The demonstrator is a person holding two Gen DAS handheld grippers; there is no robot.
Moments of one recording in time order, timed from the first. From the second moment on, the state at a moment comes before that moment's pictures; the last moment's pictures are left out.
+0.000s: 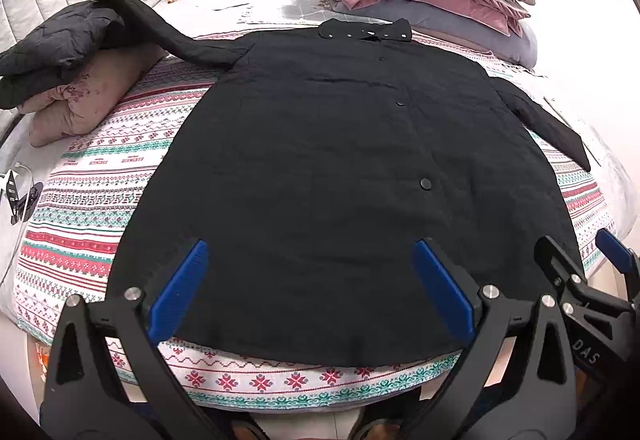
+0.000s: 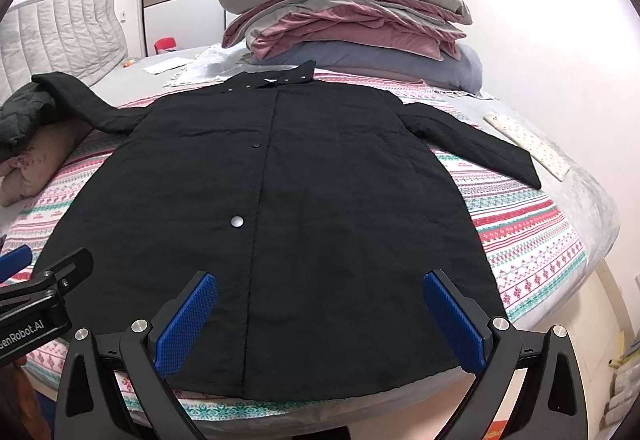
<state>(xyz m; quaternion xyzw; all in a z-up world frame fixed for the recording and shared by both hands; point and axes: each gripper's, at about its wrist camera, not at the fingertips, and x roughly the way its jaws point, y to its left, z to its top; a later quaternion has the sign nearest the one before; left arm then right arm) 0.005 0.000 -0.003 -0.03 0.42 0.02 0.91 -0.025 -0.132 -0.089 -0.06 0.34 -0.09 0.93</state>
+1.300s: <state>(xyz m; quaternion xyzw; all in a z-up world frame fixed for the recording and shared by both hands) 0.110 0.096 0.020 -0.08 0.40 0.14 0.90 0.105 -0.127 -0.046 -0.06 0.28 -0.10 0.95</state>
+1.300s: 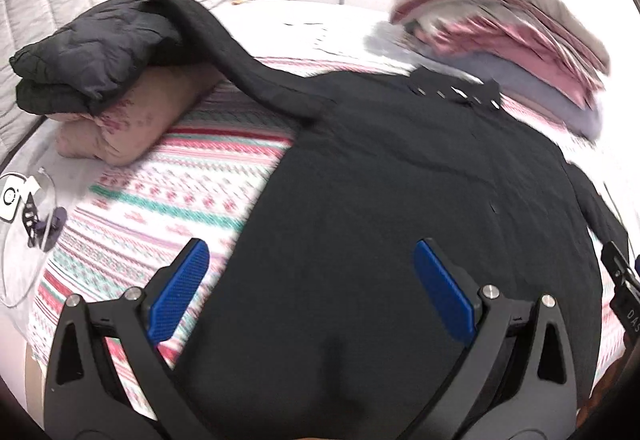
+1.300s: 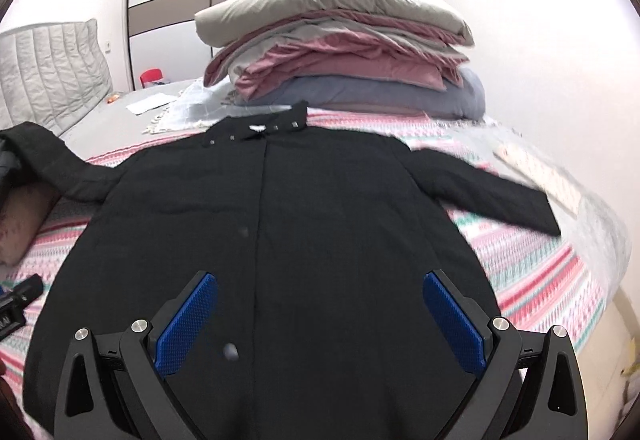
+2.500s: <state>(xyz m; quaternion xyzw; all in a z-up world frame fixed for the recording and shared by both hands) 0.332 0.260 0.045 -0.21 0.33 0.31 0.87 0.232 -0.178 -0.114 0.08 0.42 -0.02 0.90</state>
